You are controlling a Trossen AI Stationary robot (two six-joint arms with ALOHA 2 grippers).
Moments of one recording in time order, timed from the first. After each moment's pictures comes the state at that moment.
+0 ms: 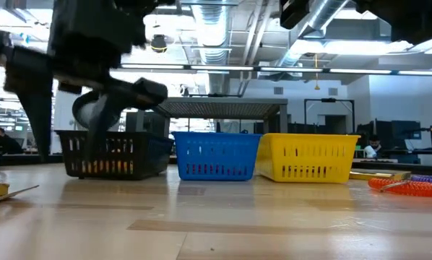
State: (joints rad) left arm -0.37 1.80 1.12 -0.70 0.09 0.42; right arm 0.38 1.55 0.58 1.15 -0.05 0.21
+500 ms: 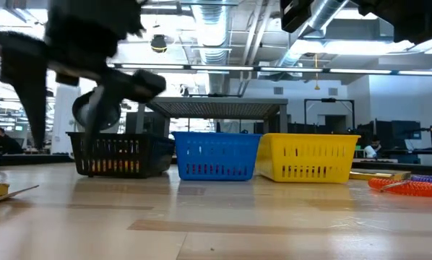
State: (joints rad) left arm -0.39 1.77 1.12 -0.70 0.11 0.42; right arm 0.39 1.55 0.58 1.11 -0.05 0.21
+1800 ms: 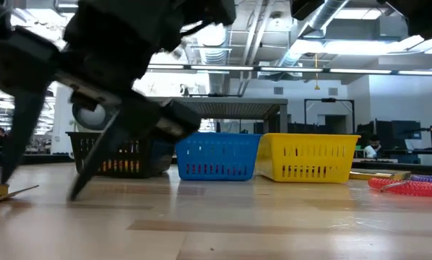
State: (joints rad) left arm -0.39 2.08 1.38 -0.75 0.42 0.55; right arm 0.46 1.55 0.58 1.13 -0.05 0.20
